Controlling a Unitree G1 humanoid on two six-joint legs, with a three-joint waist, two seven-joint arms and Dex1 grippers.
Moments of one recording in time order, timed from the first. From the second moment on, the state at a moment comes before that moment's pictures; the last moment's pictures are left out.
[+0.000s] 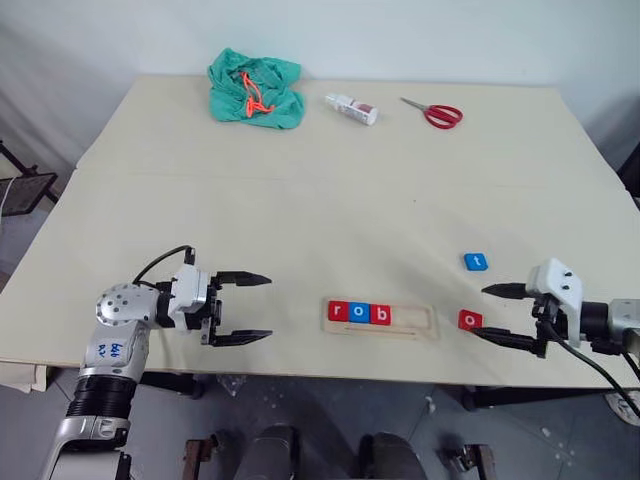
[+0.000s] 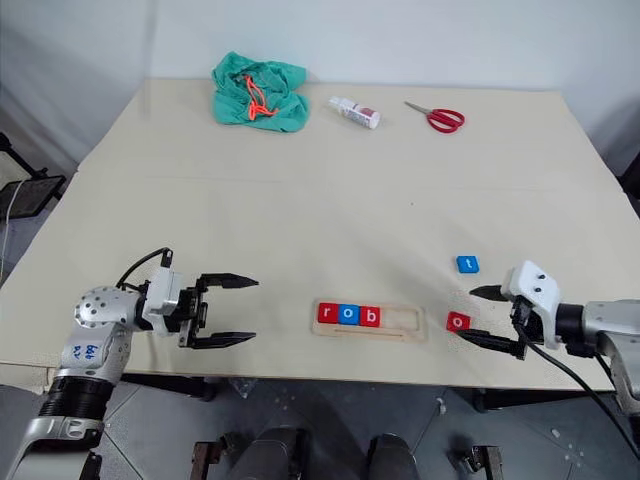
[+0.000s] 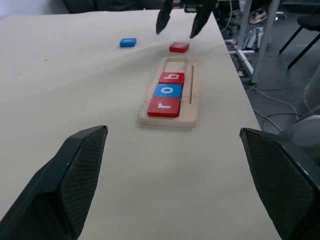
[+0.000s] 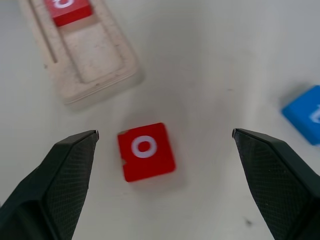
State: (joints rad) left arm -0.32 0.59 0.07 0.22 -0.43 -0.16 -1.40; right arm -0.12 -0.97 -0.17 0.07 0.35 0.26 1.24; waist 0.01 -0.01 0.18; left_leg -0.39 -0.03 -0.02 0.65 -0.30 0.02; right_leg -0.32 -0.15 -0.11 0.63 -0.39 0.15
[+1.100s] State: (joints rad) left arm -0.30 0.60 0.08 0.17 -0.43 -0.15 -1.35; right arm -0.16 -0.93 -0.10 -0.08 0.36 0.37 1.13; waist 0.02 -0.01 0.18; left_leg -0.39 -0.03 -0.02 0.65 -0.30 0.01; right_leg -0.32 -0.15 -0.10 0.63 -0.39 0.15
